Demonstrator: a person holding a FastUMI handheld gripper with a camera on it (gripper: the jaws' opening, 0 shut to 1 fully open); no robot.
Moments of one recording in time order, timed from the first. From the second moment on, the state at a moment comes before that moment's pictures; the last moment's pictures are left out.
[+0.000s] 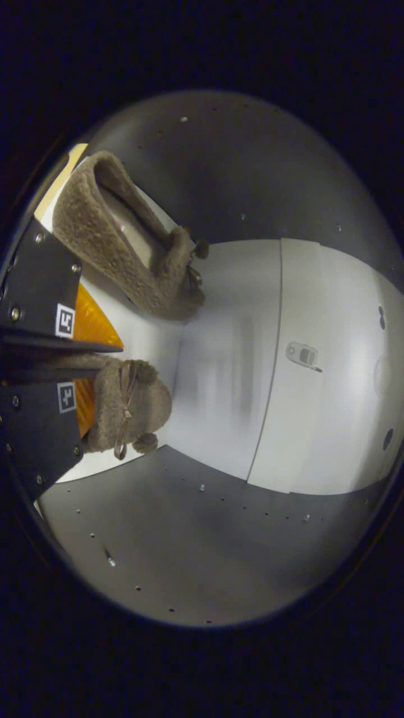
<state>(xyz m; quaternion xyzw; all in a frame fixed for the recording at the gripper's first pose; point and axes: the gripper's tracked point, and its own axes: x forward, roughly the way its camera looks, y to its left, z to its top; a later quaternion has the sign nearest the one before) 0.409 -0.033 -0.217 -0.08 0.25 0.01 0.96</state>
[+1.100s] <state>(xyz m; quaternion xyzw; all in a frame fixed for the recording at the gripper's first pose) 0.246 -0.001 -0.088 -0.05 0.12 -0.03 0.99</state>
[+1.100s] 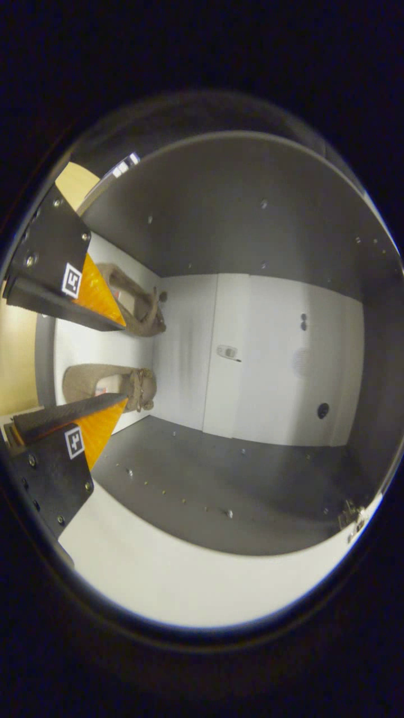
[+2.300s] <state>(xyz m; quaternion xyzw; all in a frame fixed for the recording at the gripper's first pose) -0.135 -0.214 -0.002 0.03 -0.01 -0.07 1.00</state>
